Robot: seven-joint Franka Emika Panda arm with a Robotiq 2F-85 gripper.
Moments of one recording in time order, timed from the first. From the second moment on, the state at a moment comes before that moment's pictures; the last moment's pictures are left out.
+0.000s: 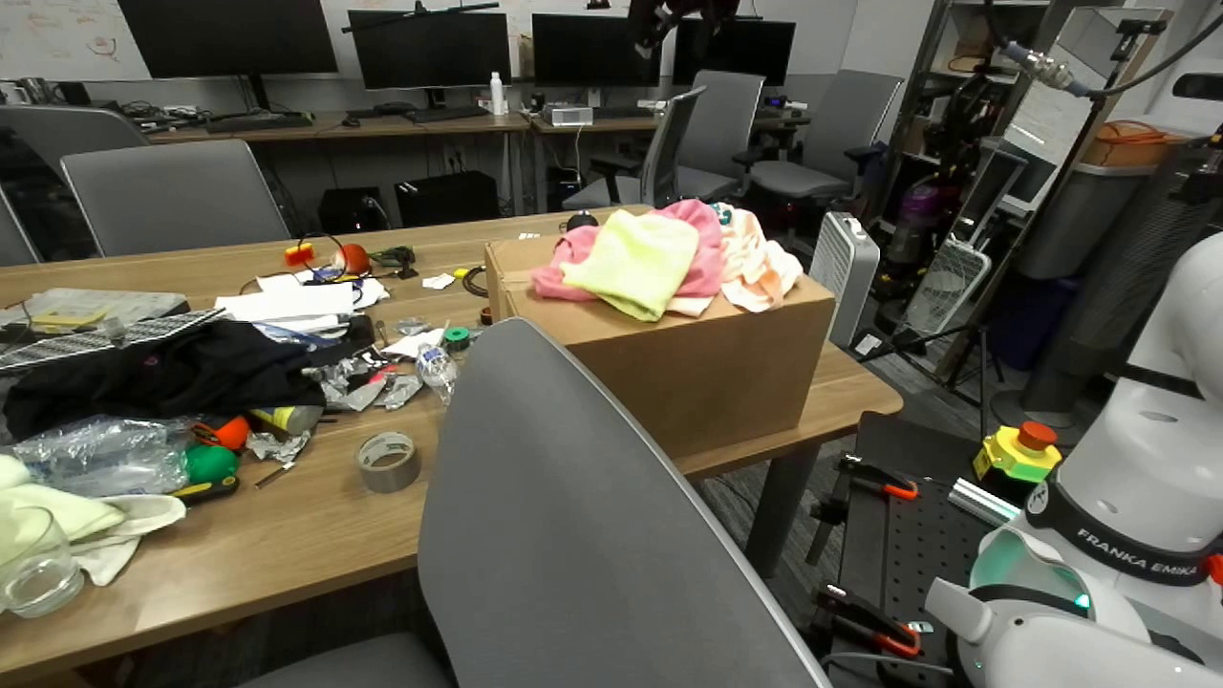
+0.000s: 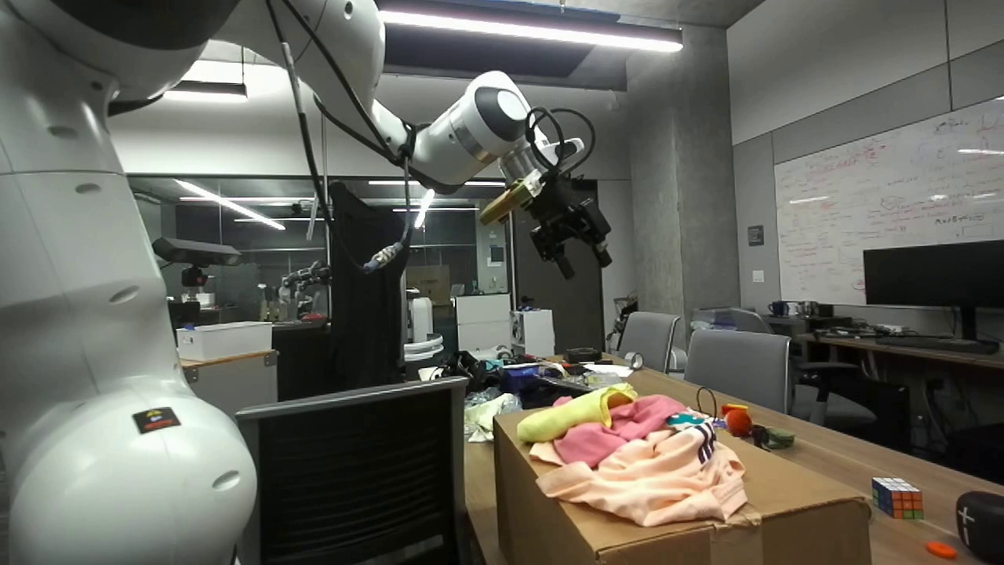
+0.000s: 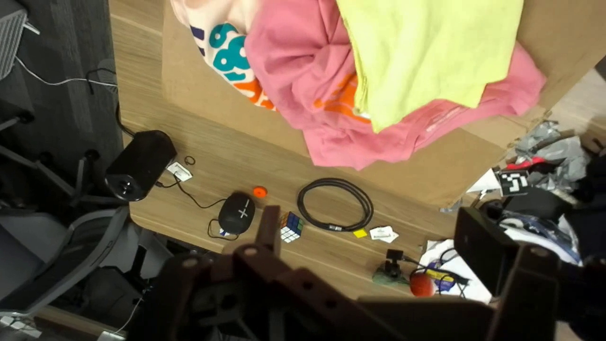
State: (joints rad) arm -0.11 -0.27 0.01 -2.02 -0.39 2.11 0.40
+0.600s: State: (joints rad) arm -0.02 -0.45 -0.01 -2.27 -0.20 2.00 -0.04
